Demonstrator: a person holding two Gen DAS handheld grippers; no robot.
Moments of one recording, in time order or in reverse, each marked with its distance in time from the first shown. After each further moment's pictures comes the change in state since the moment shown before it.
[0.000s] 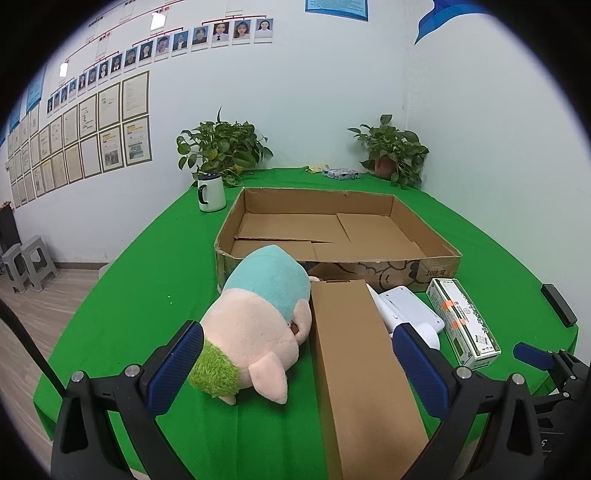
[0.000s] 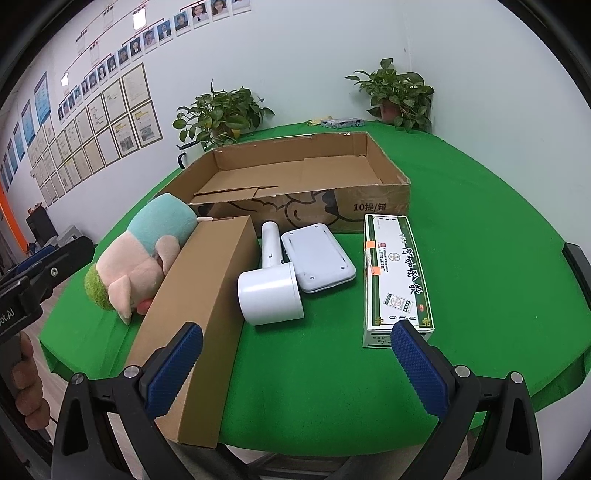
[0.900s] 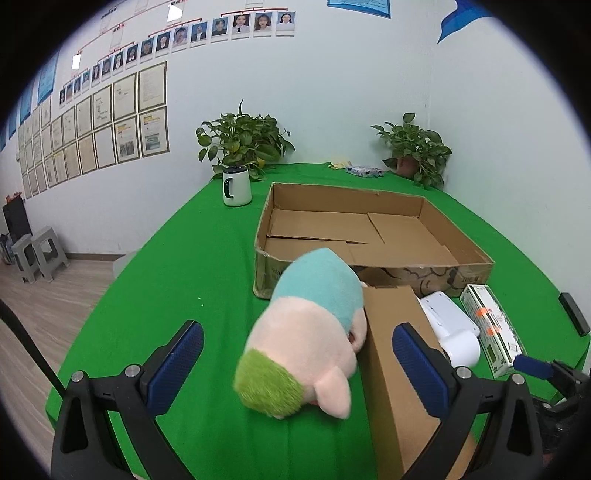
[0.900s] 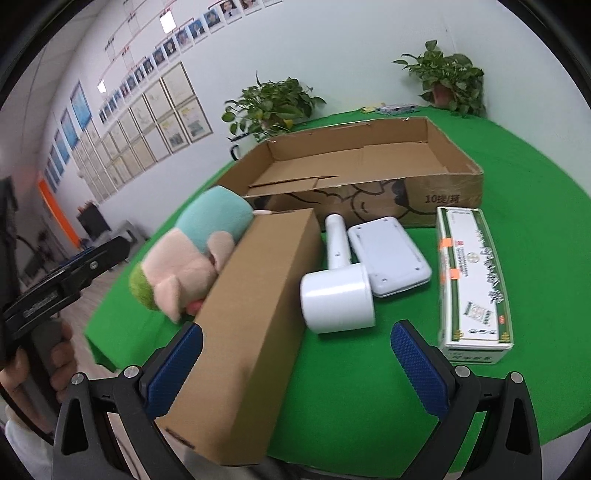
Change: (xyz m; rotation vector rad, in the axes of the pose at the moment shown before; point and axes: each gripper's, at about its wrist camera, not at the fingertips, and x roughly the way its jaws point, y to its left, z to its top) left arm 0.017 0.047 0.014 -0.042 0.025 0.050; right arm 0.030 0.008 0.008 0.022 0.029 0.326
